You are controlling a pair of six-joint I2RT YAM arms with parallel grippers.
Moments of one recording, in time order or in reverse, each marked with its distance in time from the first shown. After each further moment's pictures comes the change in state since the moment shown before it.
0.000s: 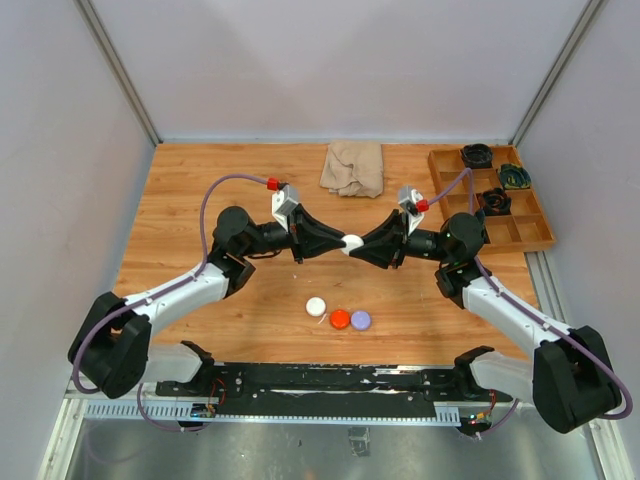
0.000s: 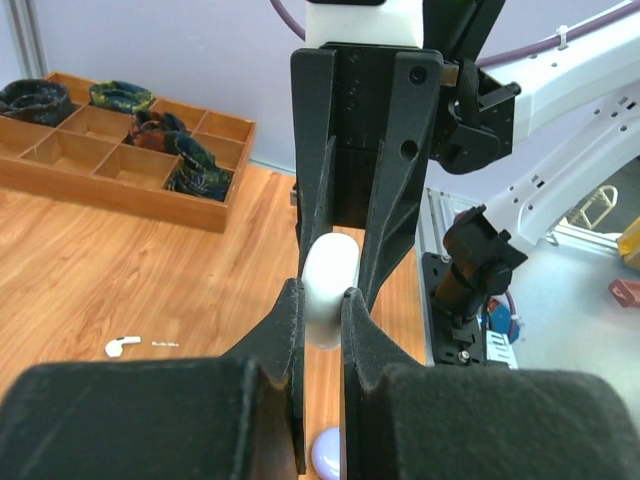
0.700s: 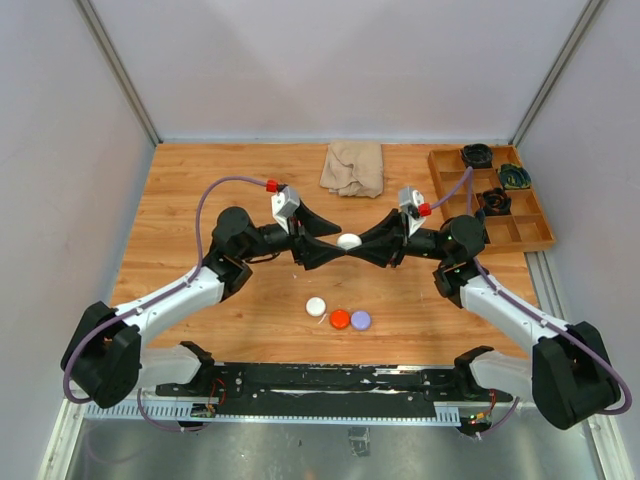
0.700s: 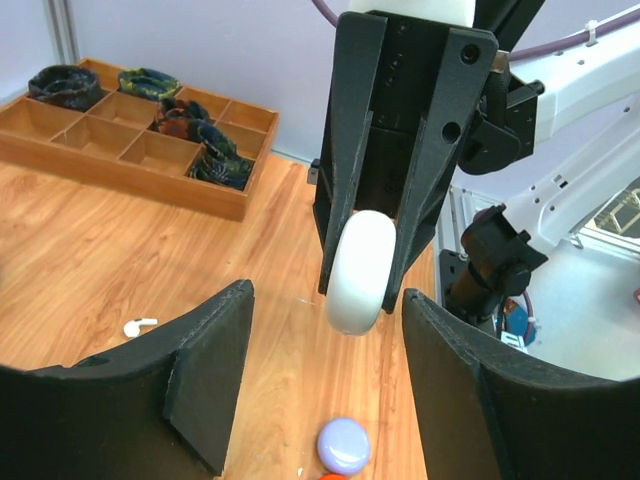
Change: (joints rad) left arm -0.014 -0.064 0.005 -0.129 -0.061 0.059; right arm 0.015 0.017 0.005 0.114 -0.015 -0.014
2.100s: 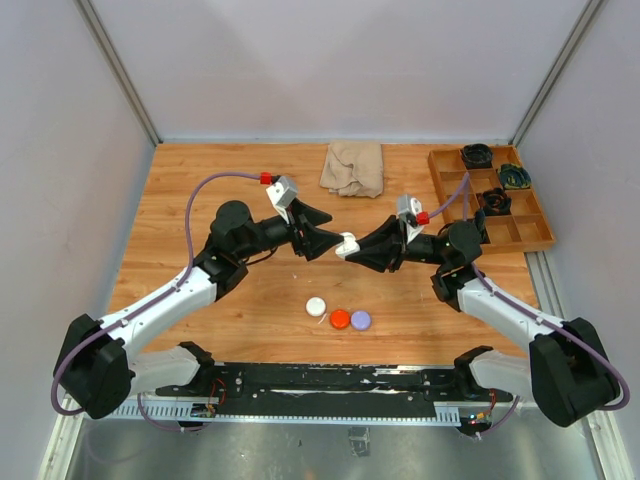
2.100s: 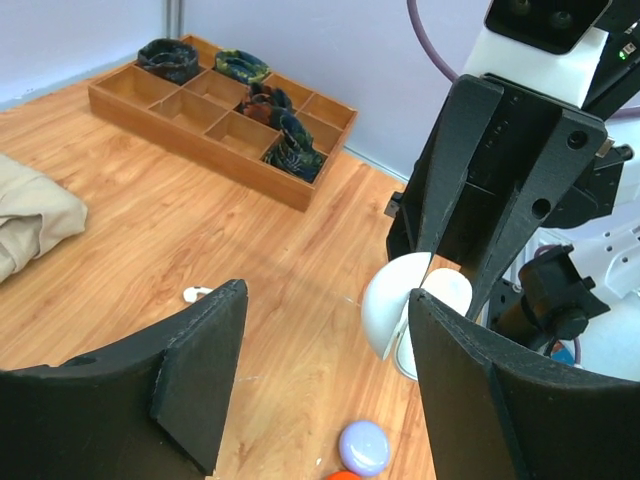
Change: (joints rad) left arm -0.018 -0.067 0.068 -0.249 -0.229 0.044; right arm 0.021 0.015 -0.043 0.087 -0.008 -0.023
